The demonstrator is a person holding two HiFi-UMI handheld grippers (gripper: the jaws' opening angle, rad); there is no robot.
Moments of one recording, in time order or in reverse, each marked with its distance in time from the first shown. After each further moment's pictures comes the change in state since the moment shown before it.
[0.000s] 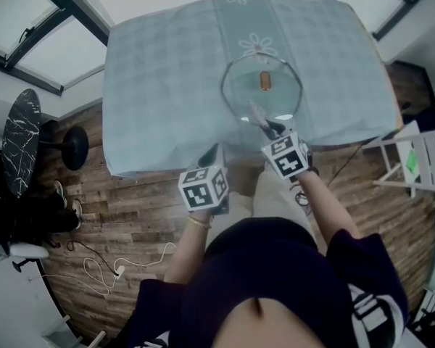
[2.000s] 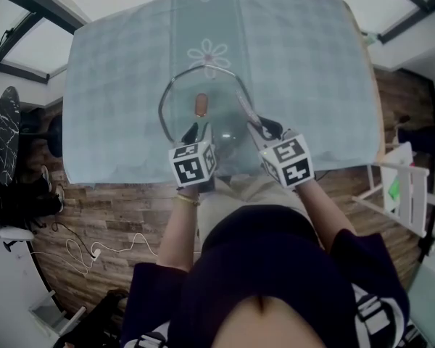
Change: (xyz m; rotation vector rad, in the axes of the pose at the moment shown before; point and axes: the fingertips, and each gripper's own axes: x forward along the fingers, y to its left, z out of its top) left arm 0.207 -0.122 0.049 0.030 0.036 0.184; right arm -0.022 -0.215 -0.014 0.126 -0.155 0.200
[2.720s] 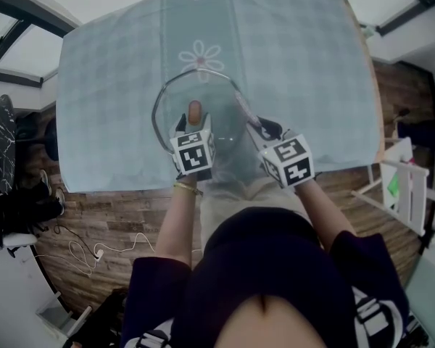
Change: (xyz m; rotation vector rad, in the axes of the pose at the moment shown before) left arm 0.057 0.011 0.024 0.111 0.012 0.097; right arm 0.015 -0.029 -0.002 0.063 0.012 0.010
